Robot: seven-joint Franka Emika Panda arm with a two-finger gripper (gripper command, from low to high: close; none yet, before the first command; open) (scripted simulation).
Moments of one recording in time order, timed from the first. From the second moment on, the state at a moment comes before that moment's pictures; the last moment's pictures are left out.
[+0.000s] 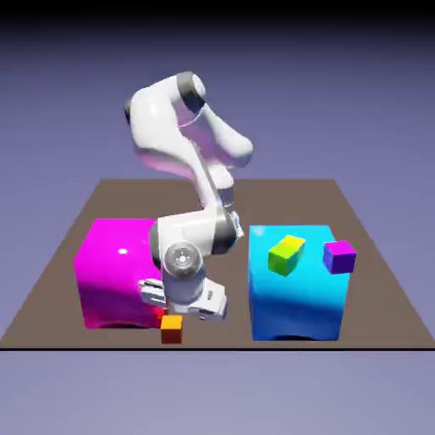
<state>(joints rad) -0.78 0.81 0.75 -1.74 -0.57 1.72 -2.02</state>
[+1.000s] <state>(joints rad) -0.27 0.59 0.63 -1.38 -0.09 1.53 -1.69</state>
